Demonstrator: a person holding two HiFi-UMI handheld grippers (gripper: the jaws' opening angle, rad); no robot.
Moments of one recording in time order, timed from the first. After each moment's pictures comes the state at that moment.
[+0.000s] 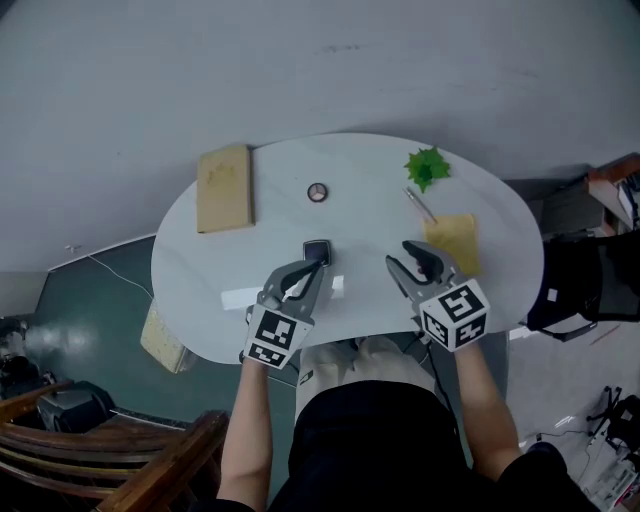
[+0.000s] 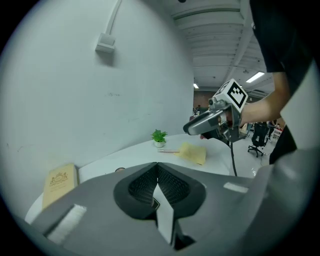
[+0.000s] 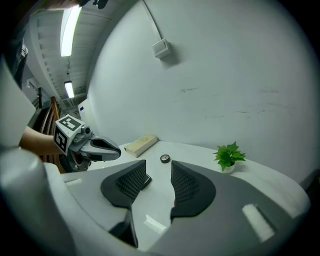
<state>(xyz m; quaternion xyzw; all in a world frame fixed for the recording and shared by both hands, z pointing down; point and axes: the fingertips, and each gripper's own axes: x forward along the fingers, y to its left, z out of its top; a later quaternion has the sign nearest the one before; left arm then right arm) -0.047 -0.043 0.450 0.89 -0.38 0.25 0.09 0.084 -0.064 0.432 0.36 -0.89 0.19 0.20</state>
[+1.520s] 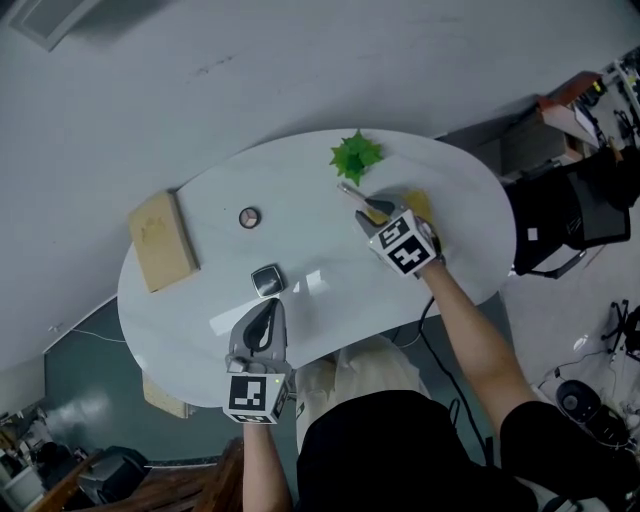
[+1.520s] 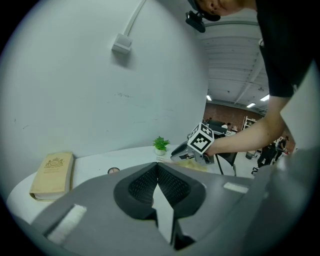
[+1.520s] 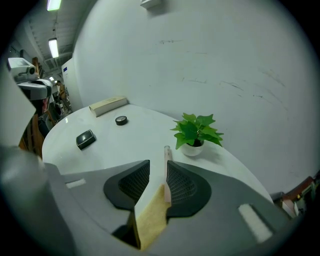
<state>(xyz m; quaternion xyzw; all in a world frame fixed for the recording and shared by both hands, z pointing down) -0.021 -0.045 0.432 0.87 -0.44 0.18 0.15 0.164 -0.163 0.562 0.40 -0.82 0.17 0.38</state>
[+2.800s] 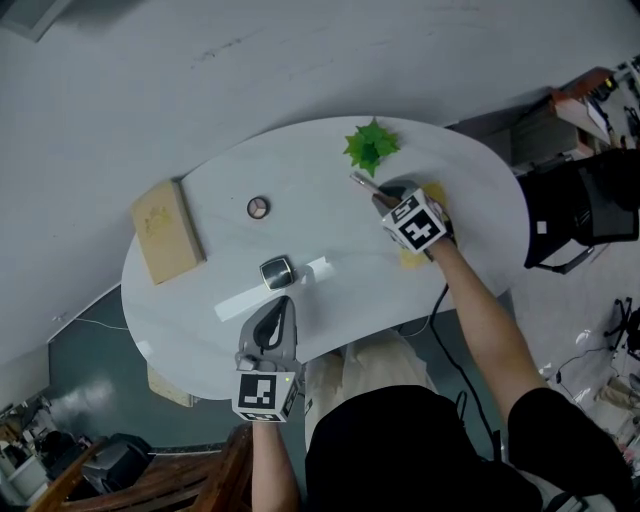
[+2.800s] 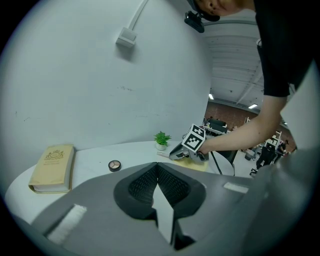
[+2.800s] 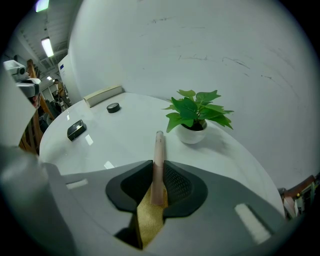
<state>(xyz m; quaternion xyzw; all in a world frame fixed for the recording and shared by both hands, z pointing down) -0.027 -0.042 0.447 0.86 -0.44 0.19 0.18 0.177 -0.180 0.606 0.37 -0.80 0.21 0.42</state>
